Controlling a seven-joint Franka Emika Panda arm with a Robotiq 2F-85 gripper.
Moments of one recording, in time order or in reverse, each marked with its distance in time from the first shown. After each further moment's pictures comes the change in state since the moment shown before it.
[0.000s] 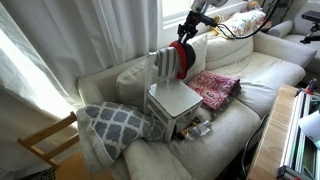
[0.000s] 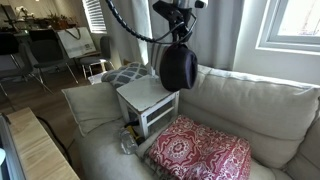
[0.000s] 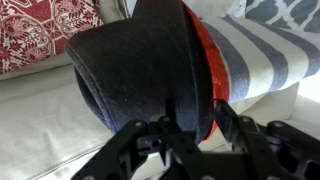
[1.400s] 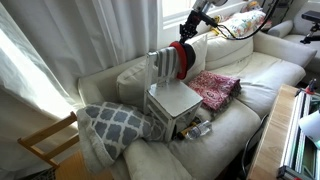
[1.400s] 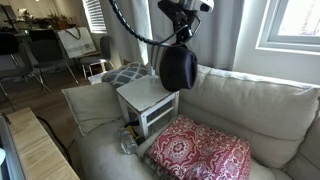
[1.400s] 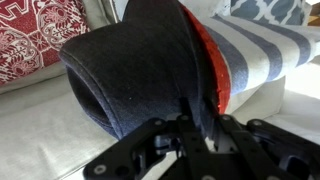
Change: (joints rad) arm -0.040 0.040 0.001 0.064 0.078 -0.096 -0.026
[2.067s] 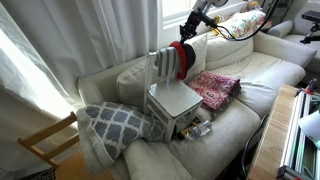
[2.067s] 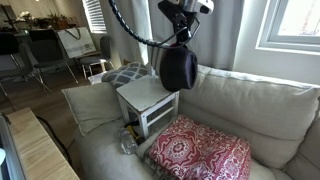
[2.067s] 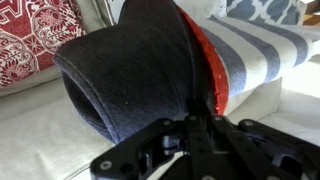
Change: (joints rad) arm -0.001 0.007 0.000 0.000 0.029 -0.005 -0.008
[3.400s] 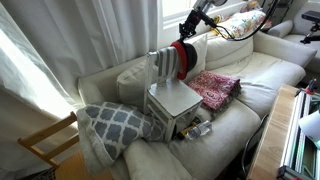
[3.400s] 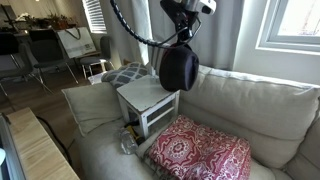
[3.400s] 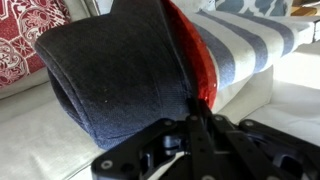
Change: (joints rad) arm -0.001 0.015 -0.015 0.034 0.056 -0.032 0.000
